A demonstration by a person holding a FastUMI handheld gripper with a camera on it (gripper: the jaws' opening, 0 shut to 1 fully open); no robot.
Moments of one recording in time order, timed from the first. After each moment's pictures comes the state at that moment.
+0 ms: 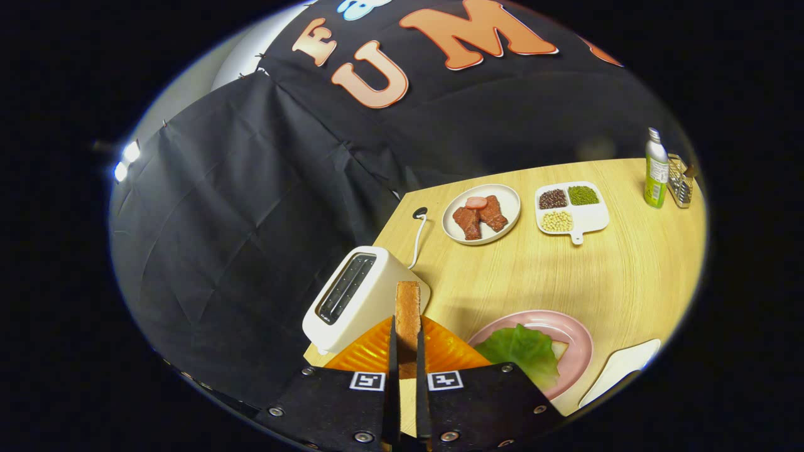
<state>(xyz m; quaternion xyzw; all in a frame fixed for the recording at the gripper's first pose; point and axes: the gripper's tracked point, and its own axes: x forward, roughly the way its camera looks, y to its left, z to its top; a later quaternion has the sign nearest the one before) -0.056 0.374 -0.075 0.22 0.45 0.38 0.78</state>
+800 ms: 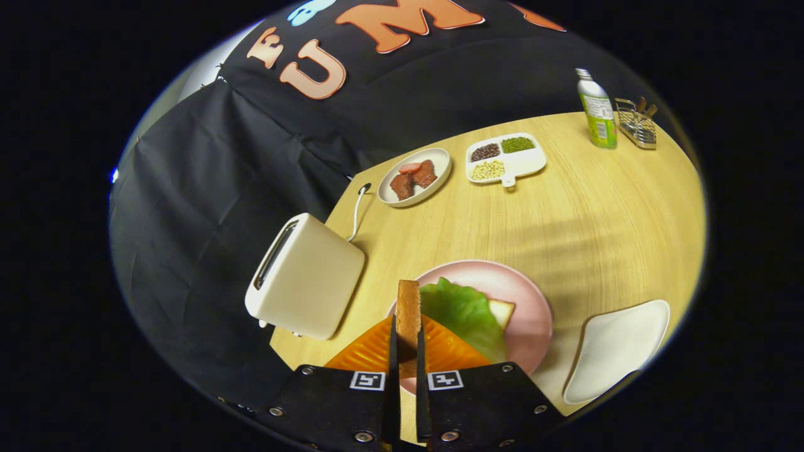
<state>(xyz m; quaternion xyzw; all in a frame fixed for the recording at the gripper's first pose) -0.076 0.304 -0.184 0.19 0.50 0.30 0.79</state>
